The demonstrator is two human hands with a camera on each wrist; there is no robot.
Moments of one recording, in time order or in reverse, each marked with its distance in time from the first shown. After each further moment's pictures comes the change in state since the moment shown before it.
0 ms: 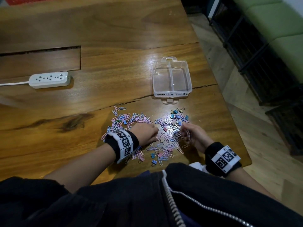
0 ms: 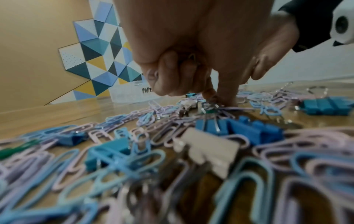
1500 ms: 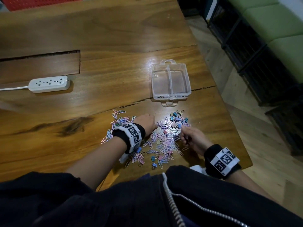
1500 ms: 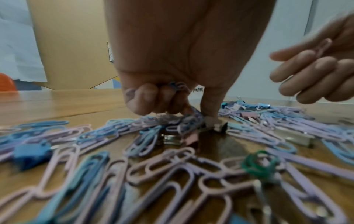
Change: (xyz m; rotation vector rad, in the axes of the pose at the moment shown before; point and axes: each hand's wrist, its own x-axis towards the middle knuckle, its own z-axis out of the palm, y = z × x) left_hand 0.035 -0.009 -0.014 -0.182 -0.004 -0.355; right_hand 0.003 0.006 0.000 0.020 -0.023 0.011
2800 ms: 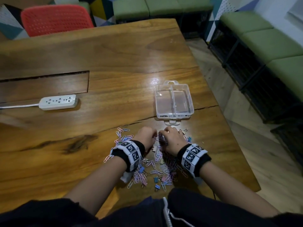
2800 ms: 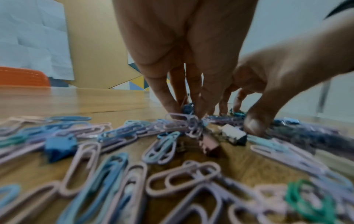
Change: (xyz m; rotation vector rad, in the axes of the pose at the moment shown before) left_hand -0.002 -0.011 -0.017 -0.205 0.164 0.016; right_hand 0.052 -0.037 0.055 -1.408 0.090 -0.427
